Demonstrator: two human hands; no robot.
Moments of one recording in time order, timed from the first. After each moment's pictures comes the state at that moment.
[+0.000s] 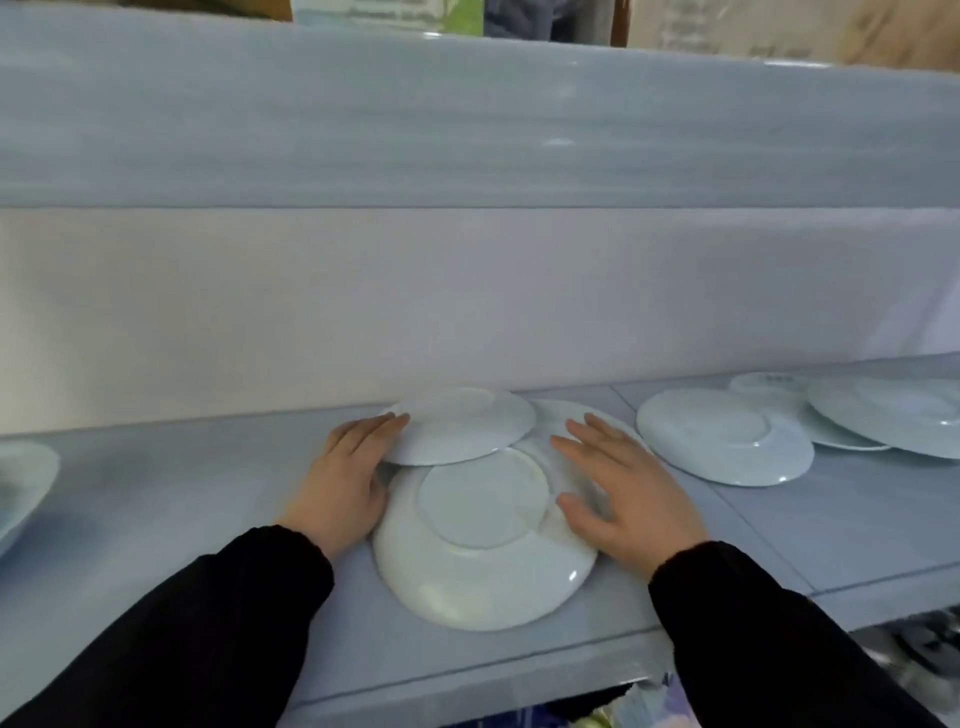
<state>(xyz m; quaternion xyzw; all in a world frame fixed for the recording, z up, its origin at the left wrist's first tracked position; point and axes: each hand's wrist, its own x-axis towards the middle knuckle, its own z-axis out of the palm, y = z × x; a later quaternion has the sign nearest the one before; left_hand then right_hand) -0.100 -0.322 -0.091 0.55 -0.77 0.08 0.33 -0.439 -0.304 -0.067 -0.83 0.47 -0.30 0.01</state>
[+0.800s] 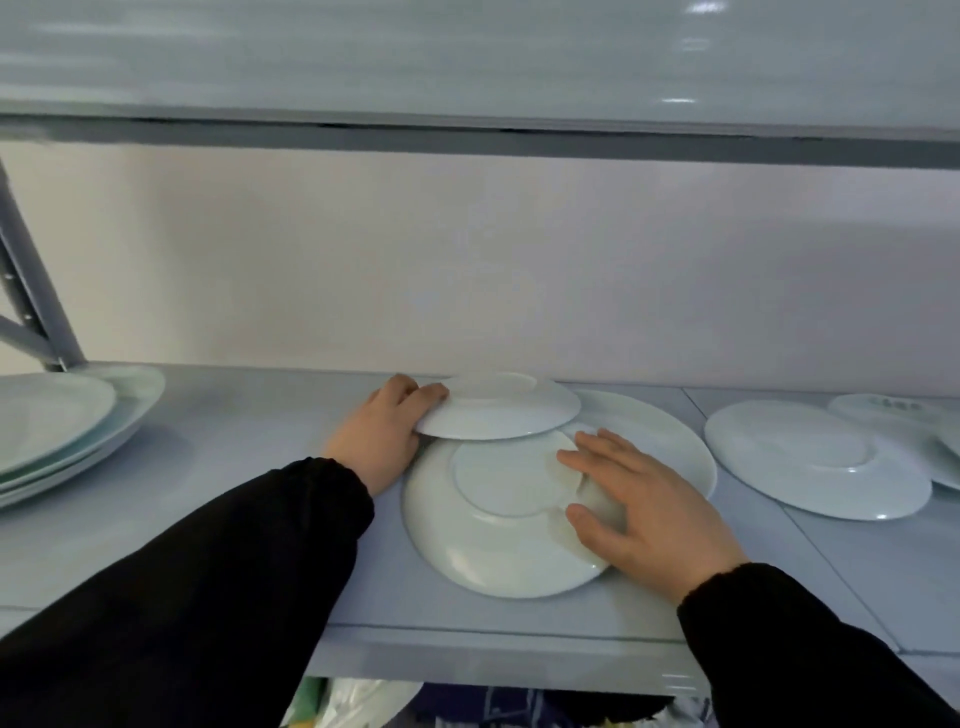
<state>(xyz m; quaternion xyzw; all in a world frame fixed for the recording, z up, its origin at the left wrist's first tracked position) -0.106 -0.317 -0.082 0.62 -0.71 0.11 0.31 -0.430 -0.302 -0.070 -0.88 0.40 -0.24 0.07</state>
